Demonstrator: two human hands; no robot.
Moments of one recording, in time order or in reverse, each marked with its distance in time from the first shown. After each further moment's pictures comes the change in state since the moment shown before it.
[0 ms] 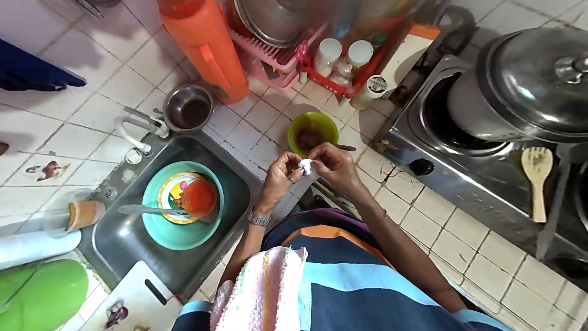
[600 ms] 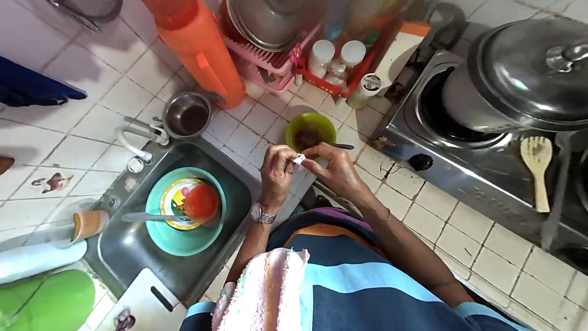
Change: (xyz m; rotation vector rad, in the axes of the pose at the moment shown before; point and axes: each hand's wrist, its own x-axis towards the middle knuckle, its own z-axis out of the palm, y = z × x) left_hand 0.014 -0.001 0.004 0.711 0.272 0.781; right_hand 0.004 -0.036 0.004 -0.344 -0.023 0.079
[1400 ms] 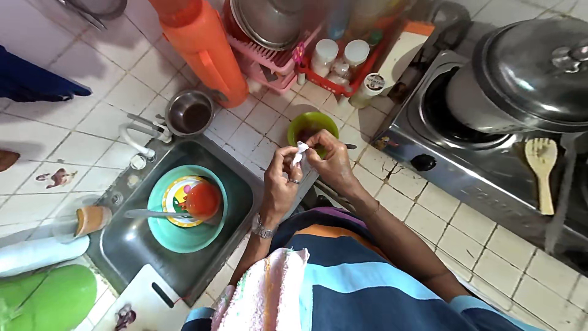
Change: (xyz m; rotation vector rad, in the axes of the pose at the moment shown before) left_hand -0.004 0.033 -0.013 -0.154 -0.124 -0.411; right_hand 0.017 0.005 0.018 0.092 0.182 -0.070
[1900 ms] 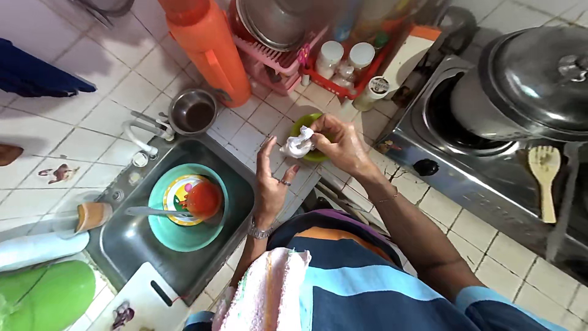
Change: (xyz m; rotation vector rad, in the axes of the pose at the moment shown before) left_hand 0.000 -0.012 -0.021 -0.003 0.063 -0.025; right_hand 0.030 -0.028 -0.031 0.164 -0.215 -0.006
